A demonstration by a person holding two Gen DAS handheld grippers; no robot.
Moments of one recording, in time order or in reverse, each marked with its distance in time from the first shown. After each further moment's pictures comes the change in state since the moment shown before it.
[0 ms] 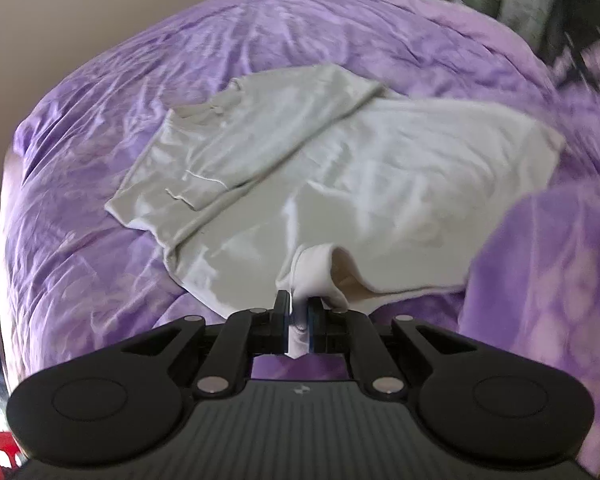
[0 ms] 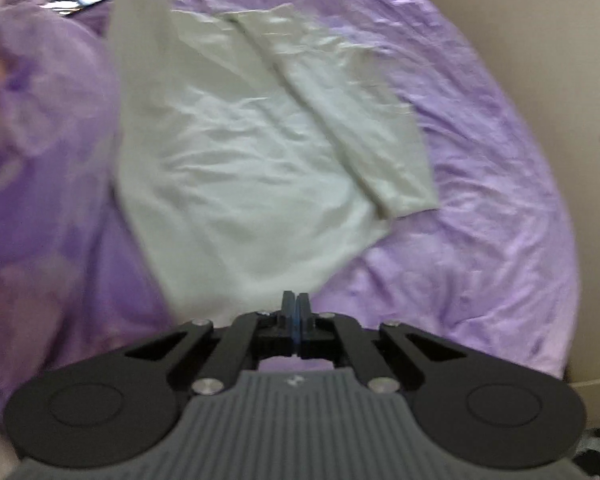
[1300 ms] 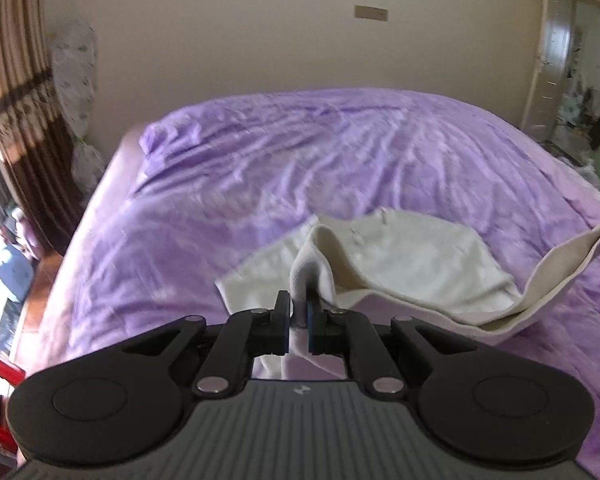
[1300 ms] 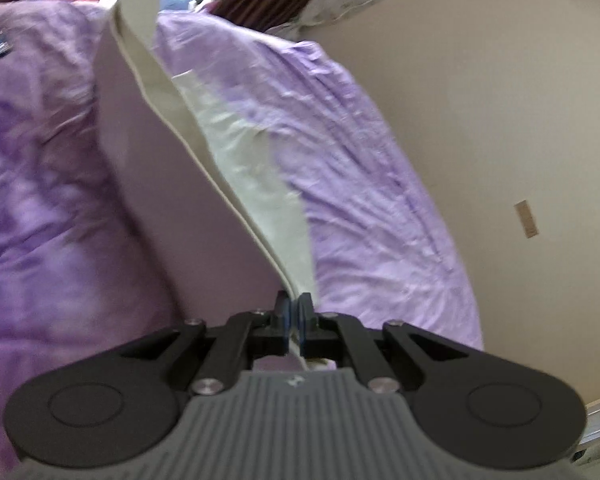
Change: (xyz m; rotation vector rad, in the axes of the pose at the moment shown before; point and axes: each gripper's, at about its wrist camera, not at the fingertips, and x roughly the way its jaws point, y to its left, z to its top) left arm -0.022 0.102 0.099 -0.421 -0.245 0.263; right arm 0.011 -0.098 0.093 -0.016 -0.200 -0.391
